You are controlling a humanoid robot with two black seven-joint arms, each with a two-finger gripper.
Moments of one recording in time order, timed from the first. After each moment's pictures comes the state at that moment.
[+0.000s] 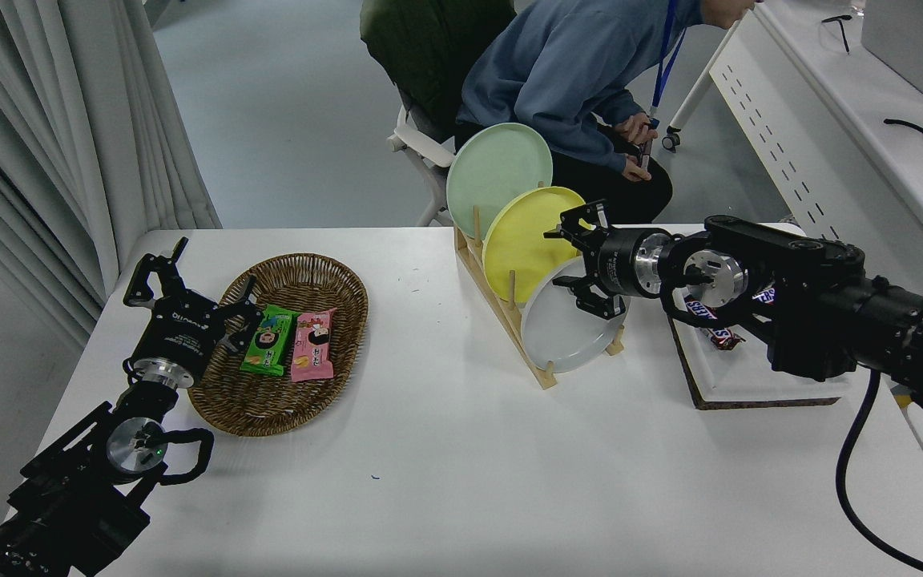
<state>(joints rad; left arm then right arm) -0.50 0.26 -1.08 -0.53 0.16 -0.58 -0.44 1.28 -0.21 -0.21 0.65 0.34 0.14 -0.17</state>
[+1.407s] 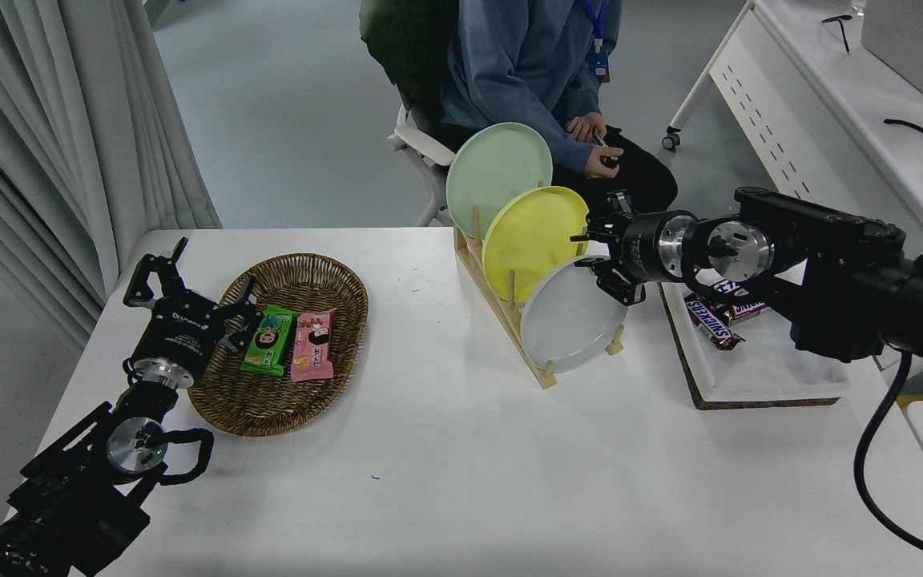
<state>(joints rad) -0.50 0.26 -1.08 -0.53 0.16 -0.58 -0.44 1.31 -0.27 -0.16 0.68 0.35 0.06 -0.28</state>
